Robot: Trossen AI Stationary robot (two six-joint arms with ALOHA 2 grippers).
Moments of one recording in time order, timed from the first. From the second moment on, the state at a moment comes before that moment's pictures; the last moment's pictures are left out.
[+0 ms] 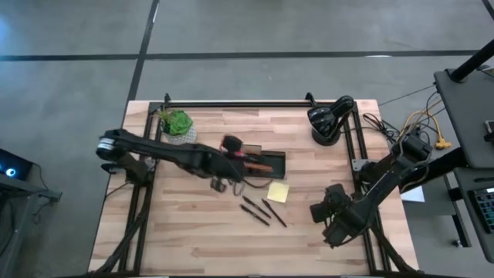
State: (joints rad) left arm -0.18 1.63 1.55 -1.03 -0.52 0.38; right arm 0.83 1.58 1.05 -1.30 0.29 2.20
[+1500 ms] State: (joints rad) left arm -0.08 1.74 1.64 -1.20 -0.79 0.57; right arm 0.83 1.58 0.98 -1.16 0.29 2.21
